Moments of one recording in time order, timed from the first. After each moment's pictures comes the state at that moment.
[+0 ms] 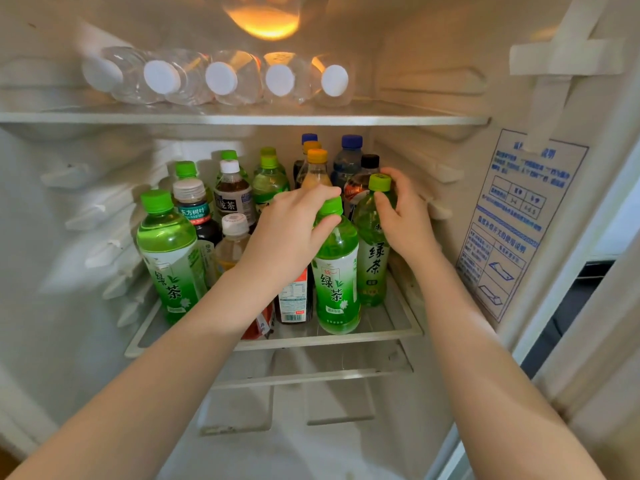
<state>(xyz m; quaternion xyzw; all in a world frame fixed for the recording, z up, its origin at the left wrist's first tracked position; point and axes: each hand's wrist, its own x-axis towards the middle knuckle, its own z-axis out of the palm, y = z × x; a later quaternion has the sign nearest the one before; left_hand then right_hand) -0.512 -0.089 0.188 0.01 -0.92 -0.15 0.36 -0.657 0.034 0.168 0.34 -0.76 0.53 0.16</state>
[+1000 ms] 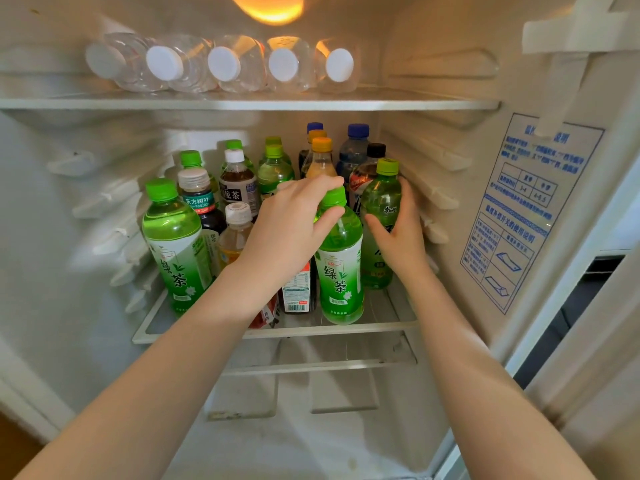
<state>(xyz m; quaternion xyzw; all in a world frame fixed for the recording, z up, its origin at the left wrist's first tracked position) -0.507 -0.087 0.183 0.02 -0.92 -0.16 0.37 -0.659 0.027 0.123 0.33 -0.74 0.57 0.16</state>
